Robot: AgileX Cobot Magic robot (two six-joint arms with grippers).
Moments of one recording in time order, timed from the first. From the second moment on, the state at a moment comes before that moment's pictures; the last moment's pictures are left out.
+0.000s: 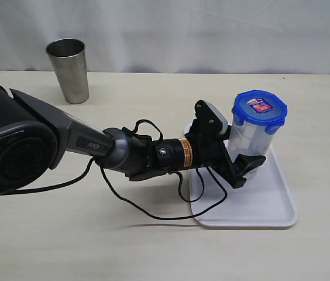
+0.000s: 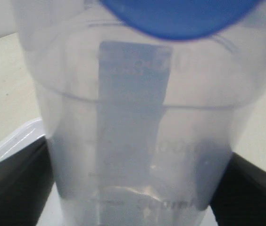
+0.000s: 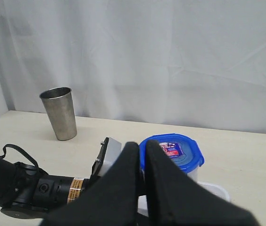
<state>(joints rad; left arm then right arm) -0.74 2.46 -1.45 0.68 -0.80 -0.44 0.39 0.43 -0.27 1.30 -0.02 -1.22</state>
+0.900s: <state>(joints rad) -0.74 2.46 -1.45 0.68 -0.74 -0.44 0.39 0.43 -0.27 1.30 -0.02 -1.22</state>
